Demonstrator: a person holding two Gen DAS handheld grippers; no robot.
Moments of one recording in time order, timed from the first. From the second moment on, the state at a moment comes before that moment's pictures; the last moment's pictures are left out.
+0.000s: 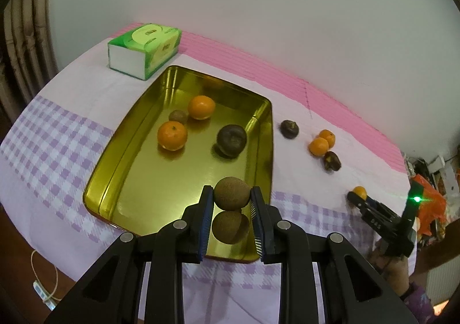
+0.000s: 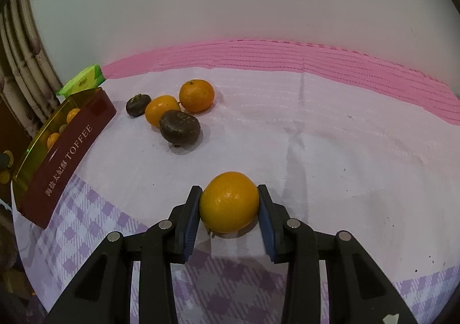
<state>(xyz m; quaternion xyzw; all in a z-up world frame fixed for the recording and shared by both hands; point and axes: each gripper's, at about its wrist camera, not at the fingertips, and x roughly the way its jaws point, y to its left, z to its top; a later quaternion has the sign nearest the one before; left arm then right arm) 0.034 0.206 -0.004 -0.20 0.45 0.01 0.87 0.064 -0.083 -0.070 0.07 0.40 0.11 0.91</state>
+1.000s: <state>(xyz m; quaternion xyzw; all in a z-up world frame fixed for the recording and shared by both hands) 0.051 0.216 -0.028 -0.12 0.46 0.08 0.87 0.064 -0.079 -0.071 0.07 0.40 0.11 0.91</state>
